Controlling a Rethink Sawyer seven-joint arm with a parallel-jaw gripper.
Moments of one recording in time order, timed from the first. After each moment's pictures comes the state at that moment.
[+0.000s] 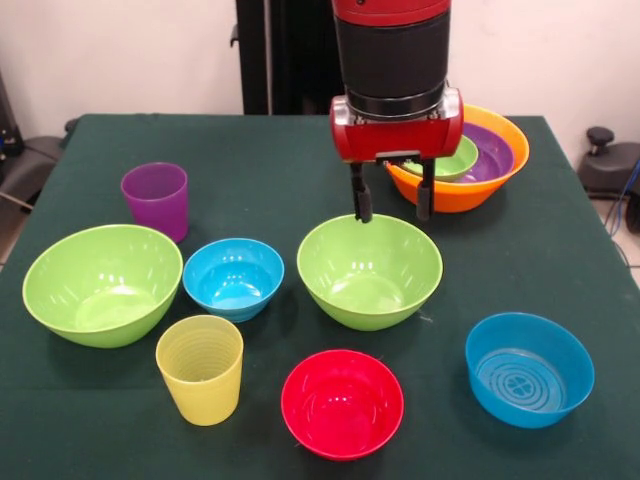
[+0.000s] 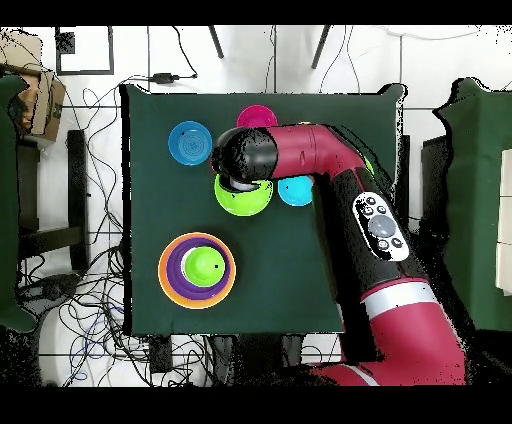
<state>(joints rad) -0.50 -0.62 0.53 1.46 -0.40 0.83 1.92</state>
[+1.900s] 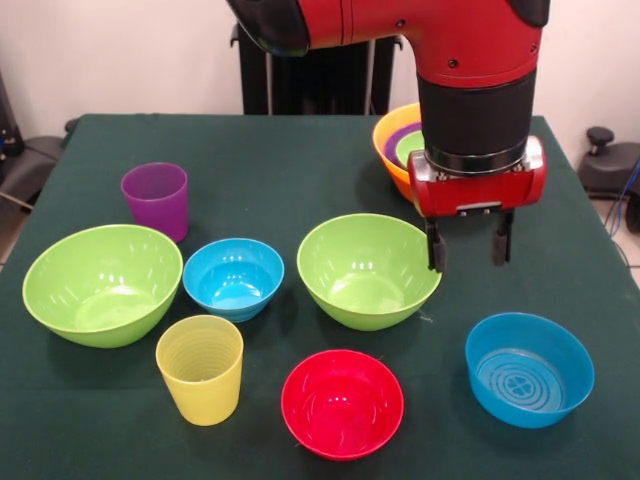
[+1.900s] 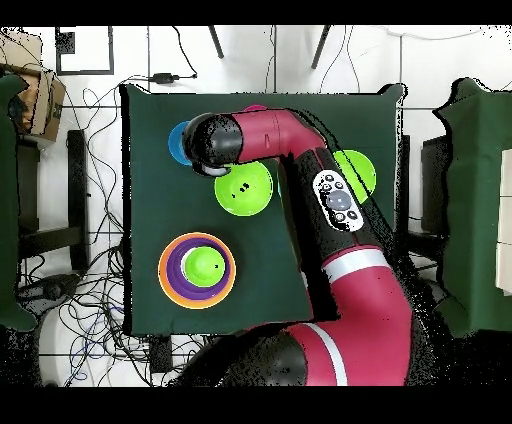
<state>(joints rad) -0.41 -0.51 0.54 1.32 -0.41 0.83 1.92</state>
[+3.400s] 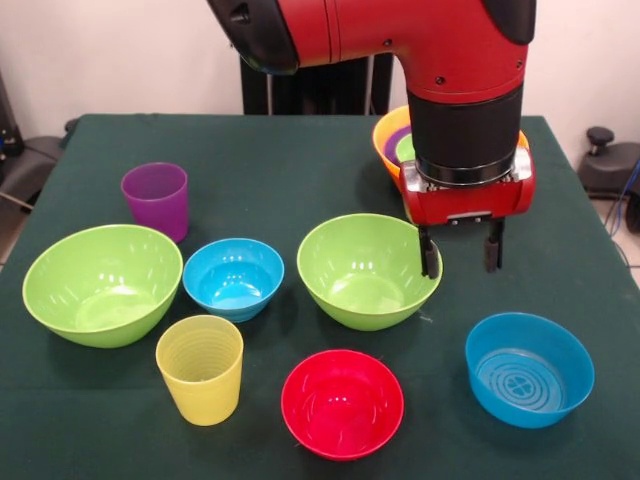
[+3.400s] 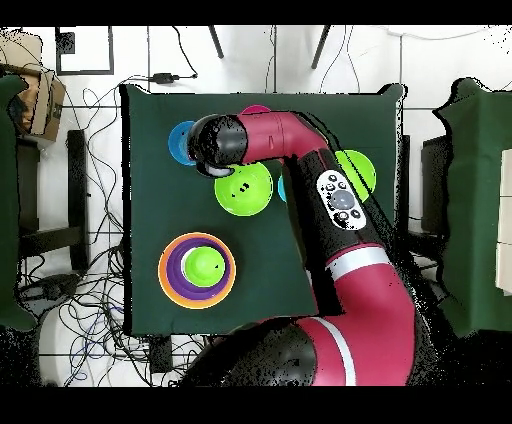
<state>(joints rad) -0.43 -0.48 0.55 1.32 -0.41 0.83 1.92</state>
